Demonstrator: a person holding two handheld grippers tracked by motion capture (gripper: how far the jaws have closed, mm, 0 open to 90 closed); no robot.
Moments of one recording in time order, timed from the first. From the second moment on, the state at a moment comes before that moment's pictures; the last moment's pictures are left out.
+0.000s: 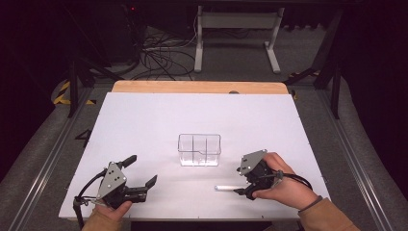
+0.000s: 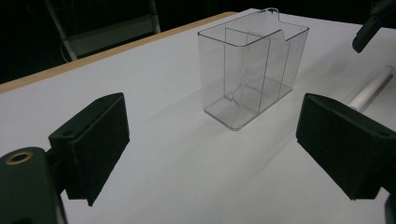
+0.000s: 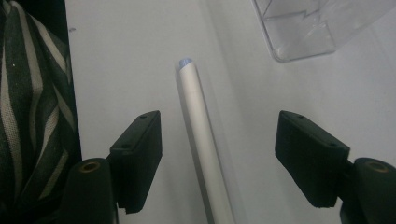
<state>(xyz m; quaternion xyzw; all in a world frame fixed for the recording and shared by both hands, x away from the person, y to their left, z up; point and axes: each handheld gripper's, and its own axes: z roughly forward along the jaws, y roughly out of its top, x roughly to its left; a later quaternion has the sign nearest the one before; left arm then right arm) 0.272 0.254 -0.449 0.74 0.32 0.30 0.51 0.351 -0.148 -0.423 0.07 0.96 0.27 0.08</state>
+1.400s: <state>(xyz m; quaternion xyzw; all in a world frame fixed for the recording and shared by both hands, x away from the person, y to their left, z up) 0.273 0.254 -0.450 0.74 0.32 0.29 0.51 0.359 -0.125 -0.445 -0.02 0.99 0.16 0.06</state>
